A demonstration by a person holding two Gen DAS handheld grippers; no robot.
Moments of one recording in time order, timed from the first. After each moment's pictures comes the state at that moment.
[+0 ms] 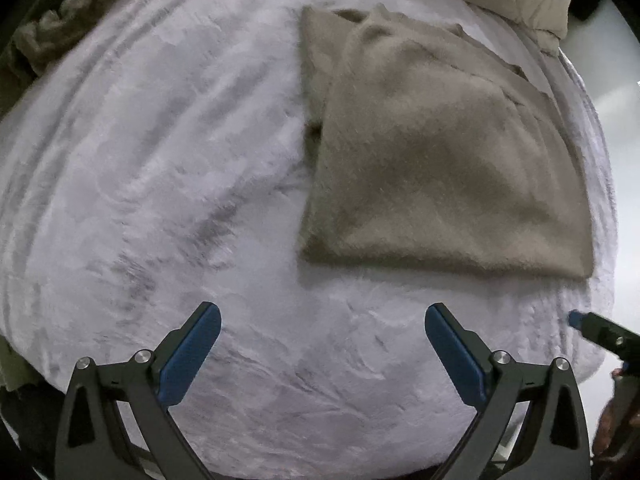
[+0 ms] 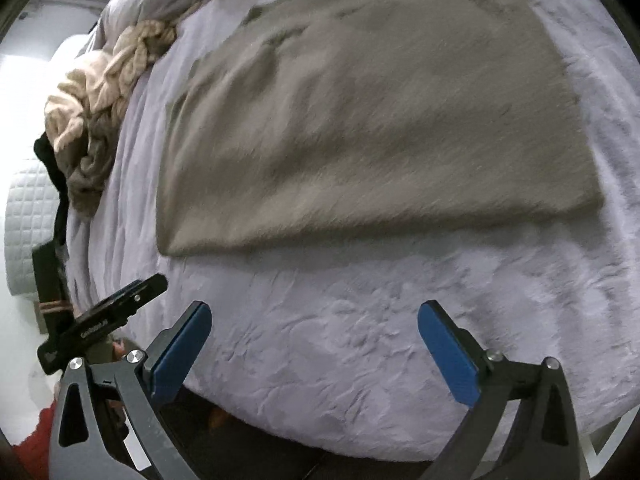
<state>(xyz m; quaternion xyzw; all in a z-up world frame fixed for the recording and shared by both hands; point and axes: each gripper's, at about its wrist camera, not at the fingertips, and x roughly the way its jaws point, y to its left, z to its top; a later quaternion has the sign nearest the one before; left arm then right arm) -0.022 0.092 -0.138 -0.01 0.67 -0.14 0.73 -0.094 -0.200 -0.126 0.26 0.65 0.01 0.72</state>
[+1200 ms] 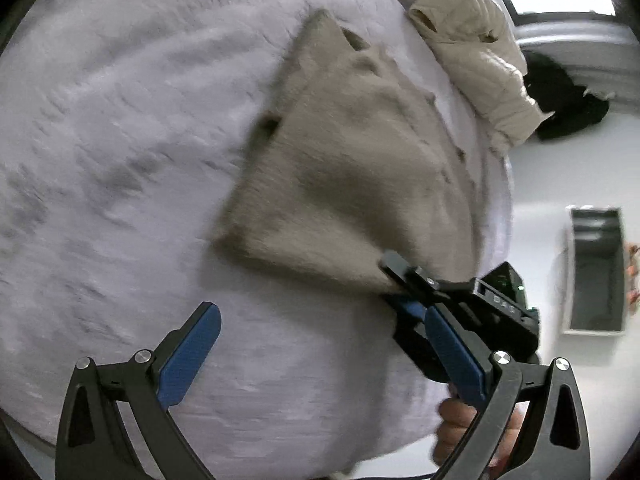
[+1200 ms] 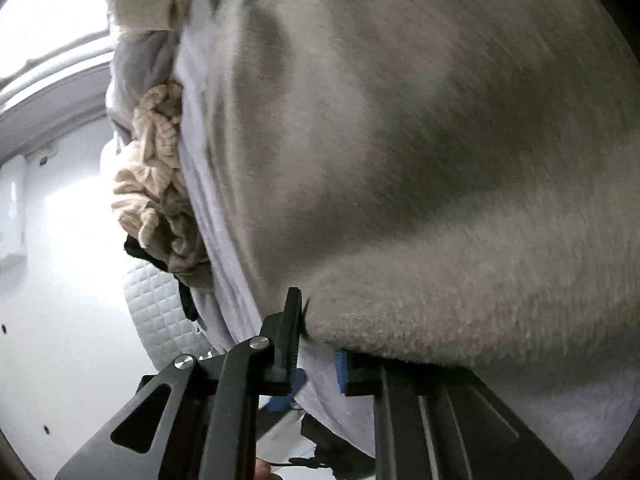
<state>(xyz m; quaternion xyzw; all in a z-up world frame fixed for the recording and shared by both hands) -0.024 0.122 -0.149 -0.32 0.64 -0.20 0.67 -0.032 -0.164 -0.213 0.56 0.55 0.08 0.62</state>
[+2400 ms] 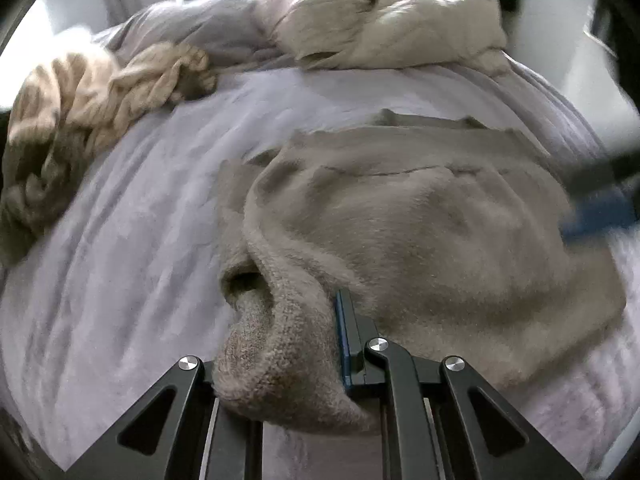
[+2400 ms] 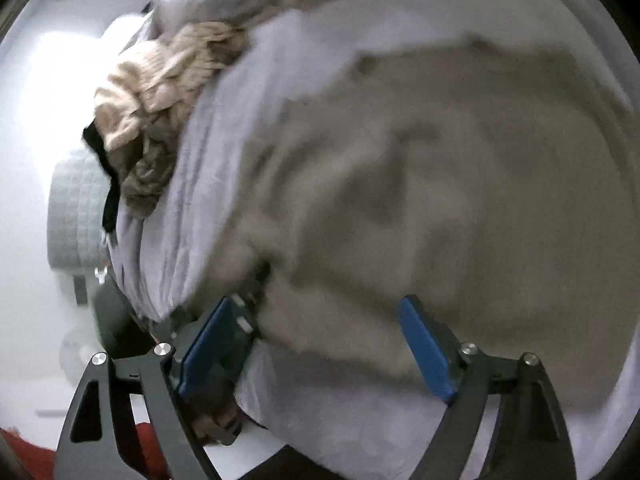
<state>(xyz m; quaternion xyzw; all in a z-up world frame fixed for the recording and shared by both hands) 0.018 -0.008 -0.112 0.12 0.47 -0.16 0.86 0.042 -0.177 -0.083 0.25 0.63 0.13 0.72</state>
